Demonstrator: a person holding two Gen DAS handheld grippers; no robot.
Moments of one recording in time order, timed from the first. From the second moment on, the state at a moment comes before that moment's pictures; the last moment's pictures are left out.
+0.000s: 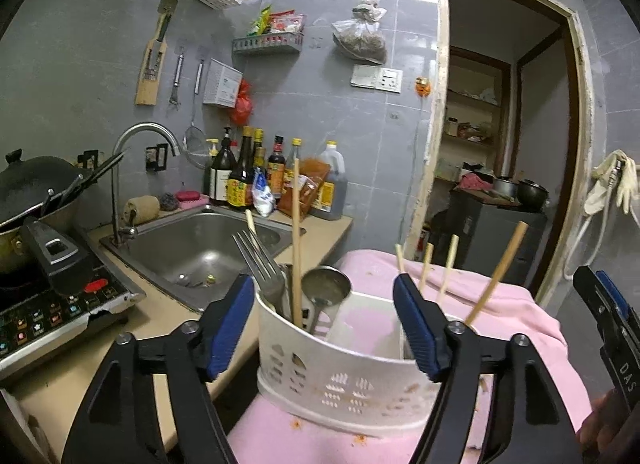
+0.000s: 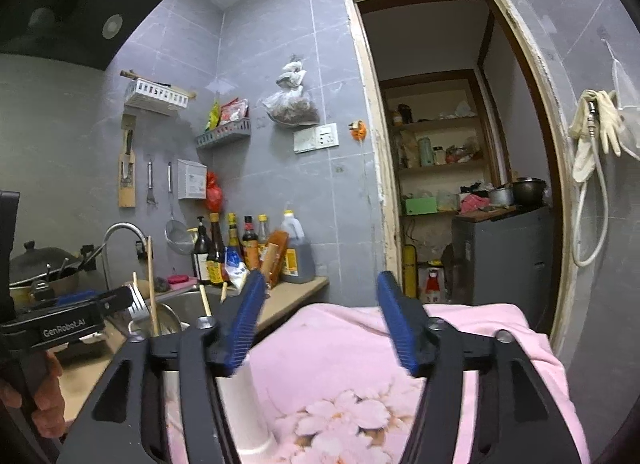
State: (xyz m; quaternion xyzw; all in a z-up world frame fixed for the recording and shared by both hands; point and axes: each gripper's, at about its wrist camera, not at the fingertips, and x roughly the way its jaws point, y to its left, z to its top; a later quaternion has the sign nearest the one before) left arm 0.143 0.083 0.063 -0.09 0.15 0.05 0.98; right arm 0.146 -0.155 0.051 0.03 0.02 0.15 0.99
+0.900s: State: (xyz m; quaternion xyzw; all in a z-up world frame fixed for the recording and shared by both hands) left arm 0.055 0.055 0.042 -0.05 0.14 -0.05 0.99; right arm 0.046 -0.194 0.046 0.02 0.08 0.09 0.99
